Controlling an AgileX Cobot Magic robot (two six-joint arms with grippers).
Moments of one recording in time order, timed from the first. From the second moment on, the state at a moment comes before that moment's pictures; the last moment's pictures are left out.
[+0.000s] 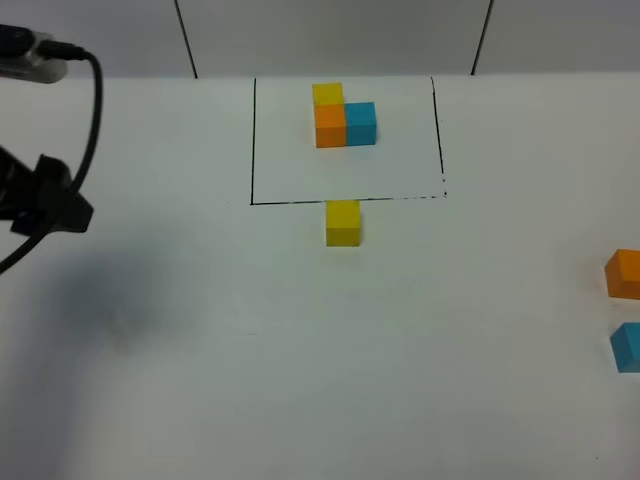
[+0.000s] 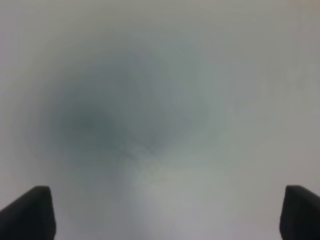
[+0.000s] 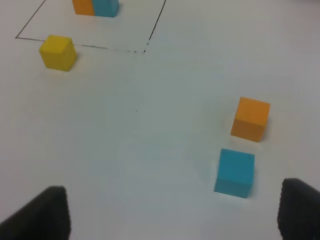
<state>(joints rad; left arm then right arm) -0.07 1.26 -1.07 -0.19 0.96 0.29 0.16 0.00 -0.50 0.06 1.07 0.00</state>
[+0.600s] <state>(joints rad) -0.07 0.42 -0.64 -0.13 0.93 0.15 0.16 0.00 -0.50 0.06 1.07 0.00</state>
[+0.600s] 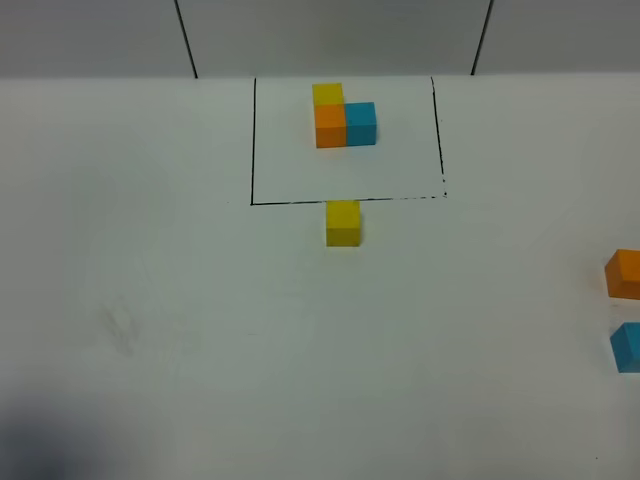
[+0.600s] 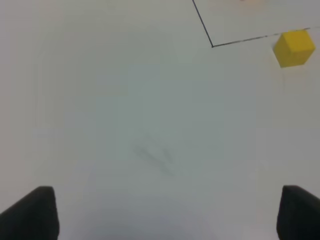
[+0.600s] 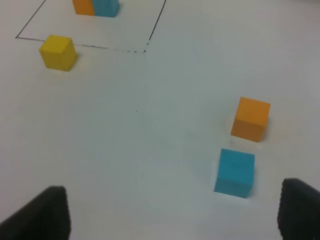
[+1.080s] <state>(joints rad) -0.07 0.06 -0.51 -0.13 1.08 0.14 0.16 0.00 -0.50 0.06 1.07 0.00</state>
